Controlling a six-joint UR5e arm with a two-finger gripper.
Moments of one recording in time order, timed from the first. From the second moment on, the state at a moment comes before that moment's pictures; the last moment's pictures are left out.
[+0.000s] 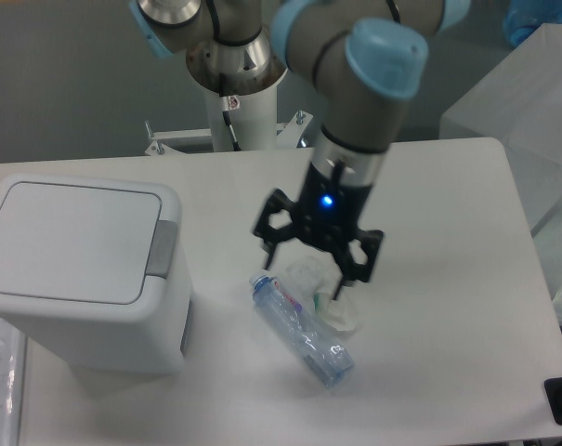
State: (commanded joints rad) arm 2.47 -1.76 -1.46 -1.15 0.95 0.81
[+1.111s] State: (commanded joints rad) arm 2.38 -1.75 -1.57 -1.00 1.00 0.68
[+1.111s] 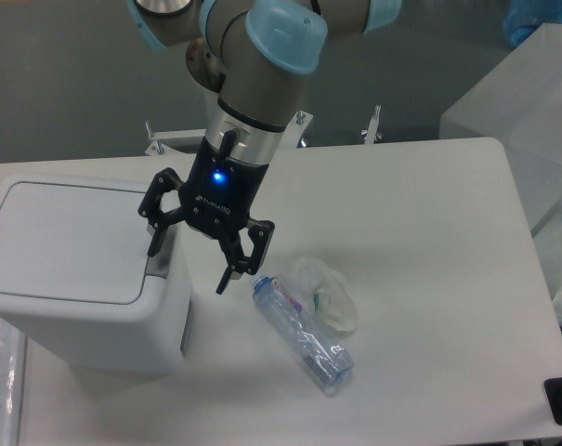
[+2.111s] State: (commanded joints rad) arm 2.38 -1.75 -1.58 -0.99 1.02 0.68
